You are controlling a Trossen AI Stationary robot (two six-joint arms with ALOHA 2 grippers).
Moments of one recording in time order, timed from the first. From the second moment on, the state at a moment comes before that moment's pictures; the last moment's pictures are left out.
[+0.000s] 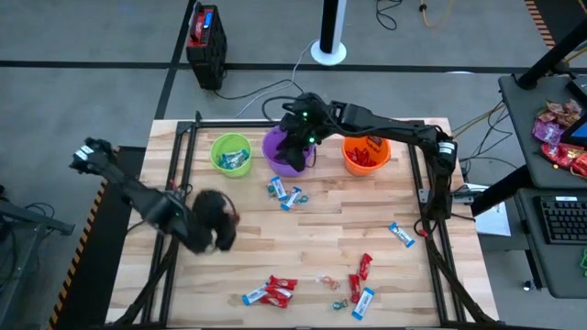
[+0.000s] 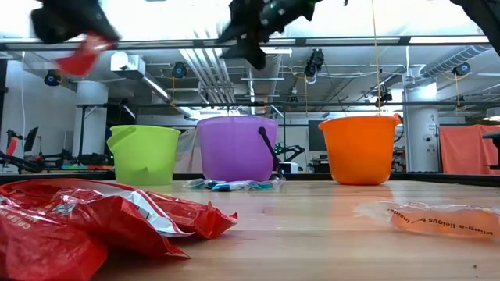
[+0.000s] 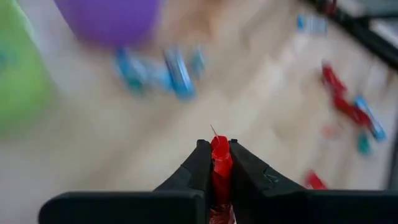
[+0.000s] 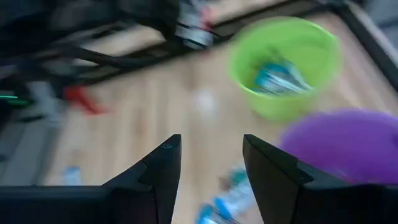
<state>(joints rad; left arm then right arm) -0.61 1.10 0.95 -0.87 -0.67 -1.22 -0.32 1.92 1.87 -0.61 -0.42 0.09</state>
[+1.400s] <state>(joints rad) -0.05 0.92 0.95 -0.02 -0.43 -0.23 -0.21 1.91 1.87 -0.19 -0.49 0.01</state>
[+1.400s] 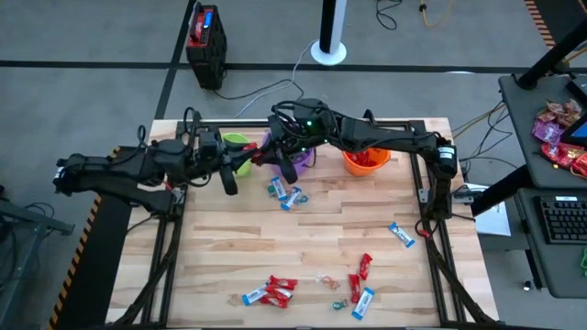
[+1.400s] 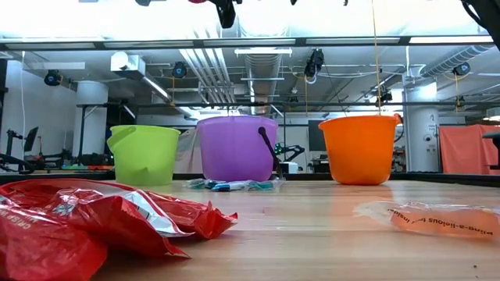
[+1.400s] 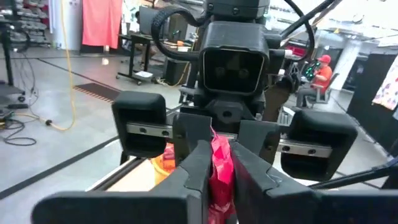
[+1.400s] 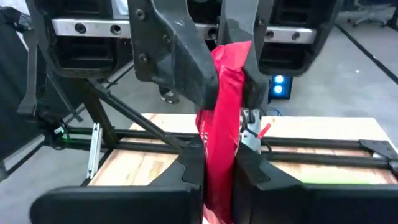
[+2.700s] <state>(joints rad) 0.03 0.89 1.30 -1.04 -0.70 -0.73 -0.63 1.88 1.73 -1.53 0.00 0.24</state>
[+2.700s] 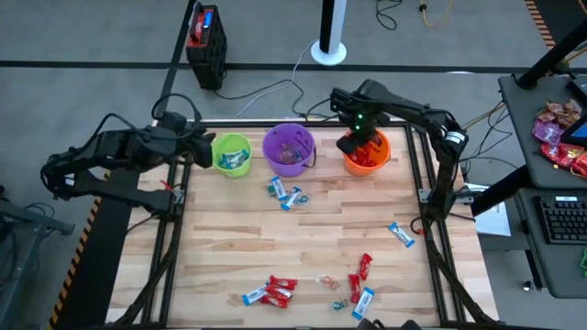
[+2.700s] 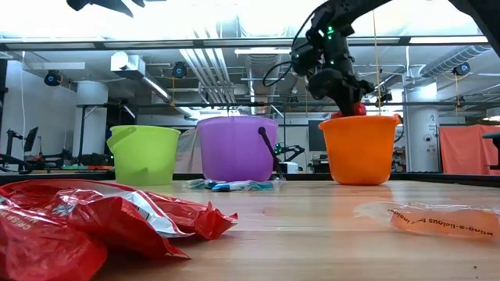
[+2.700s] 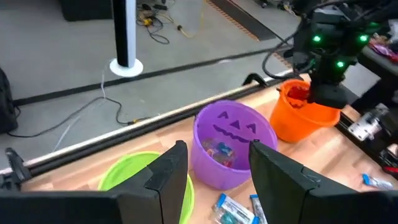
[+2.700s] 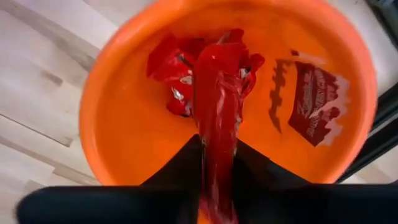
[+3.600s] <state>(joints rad) -0.21 0.98 1.19 -1.03 -0.43 -0.89 -0.20 1.76 1.69 -1.05 -0.27 -0.07</state>
